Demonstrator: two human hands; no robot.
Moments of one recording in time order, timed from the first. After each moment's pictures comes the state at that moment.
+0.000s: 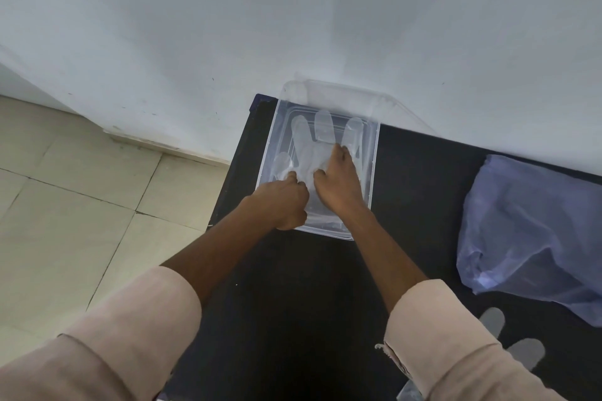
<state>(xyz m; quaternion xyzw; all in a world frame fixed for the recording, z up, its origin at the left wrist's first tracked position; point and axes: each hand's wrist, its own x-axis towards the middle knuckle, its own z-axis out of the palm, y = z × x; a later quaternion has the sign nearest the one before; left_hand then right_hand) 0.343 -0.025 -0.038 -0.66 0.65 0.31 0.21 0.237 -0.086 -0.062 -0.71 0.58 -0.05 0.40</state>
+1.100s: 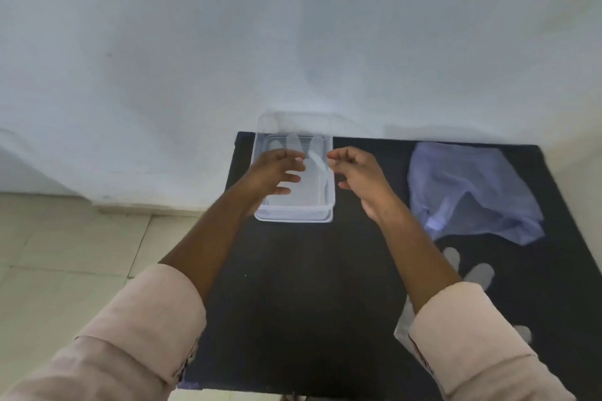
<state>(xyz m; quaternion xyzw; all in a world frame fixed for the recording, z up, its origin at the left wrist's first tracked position) 0.323 0.030 0.069 -0.64 0.40 0.54 -0.37 0.143 -0.010 0.055 -0.54 0.55 -0.31 0.57</state>
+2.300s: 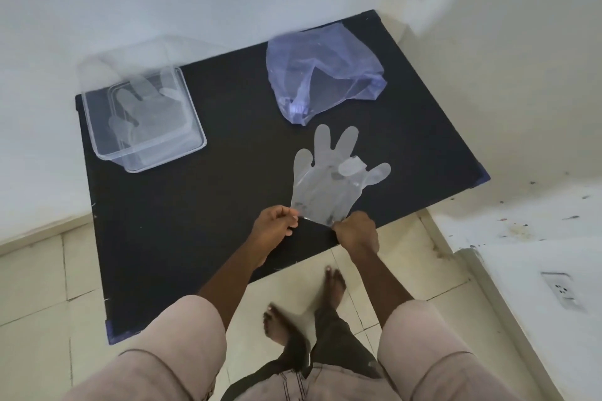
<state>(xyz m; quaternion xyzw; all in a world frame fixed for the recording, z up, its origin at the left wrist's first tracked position) 0.102 0.214 -0.074 -0.66 0.44 0.60 -0.11 -0.068 0.247 -0.096 -0.26 0.87 -0.11 0.40</state>
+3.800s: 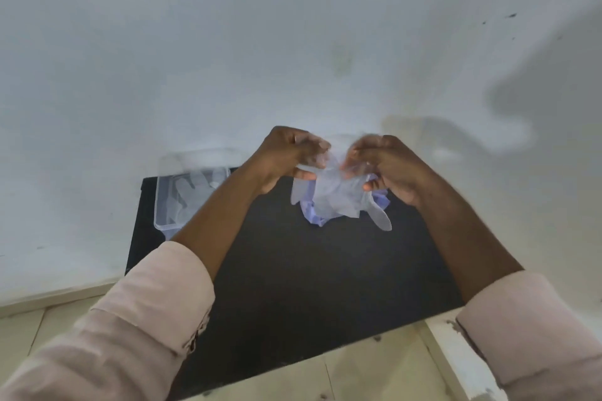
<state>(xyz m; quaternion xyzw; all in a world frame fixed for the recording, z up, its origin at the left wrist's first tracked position) 0.123 0.093 0.196 -0.43 0.59 0.57 -0.37 -0.081 0.129 0.213 -0.55 0.57 -0.37 0.49</state>
